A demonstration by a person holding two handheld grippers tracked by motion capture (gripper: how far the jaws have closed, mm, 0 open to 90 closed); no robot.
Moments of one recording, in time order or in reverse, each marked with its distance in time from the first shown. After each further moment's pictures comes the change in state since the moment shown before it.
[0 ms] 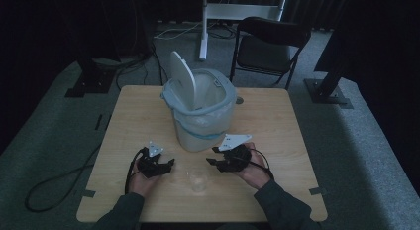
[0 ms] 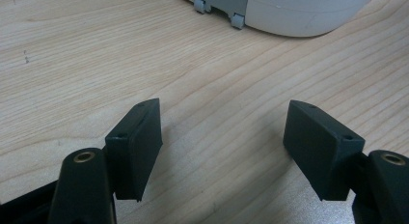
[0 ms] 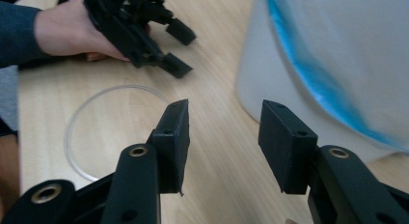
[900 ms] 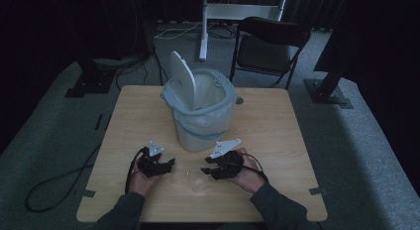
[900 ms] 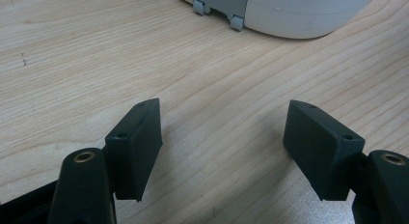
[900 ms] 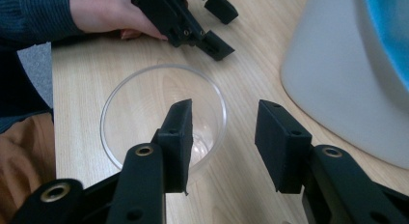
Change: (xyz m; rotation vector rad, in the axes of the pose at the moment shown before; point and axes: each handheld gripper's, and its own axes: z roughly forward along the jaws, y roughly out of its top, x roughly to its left) left arm 0.000 0.001 0.001 -0.002 0.000 0.002; right arm 0.012 -0.006 0.021 0.080 0.109 -0.018
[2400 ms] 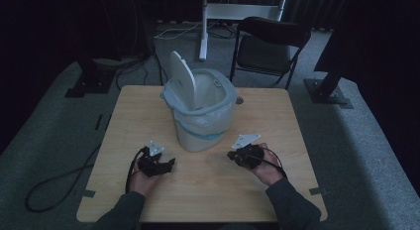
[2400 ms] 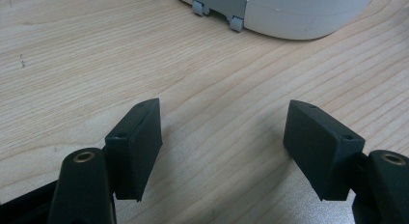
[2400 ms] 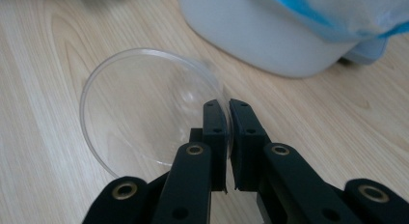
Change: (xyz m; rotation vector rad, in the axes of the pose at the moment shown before) left arm 0.000 0.001 0.001 0.003 -0.001 0.003; right arm -0.049 -0.044 -0.025 0.098 -0.203 0.064
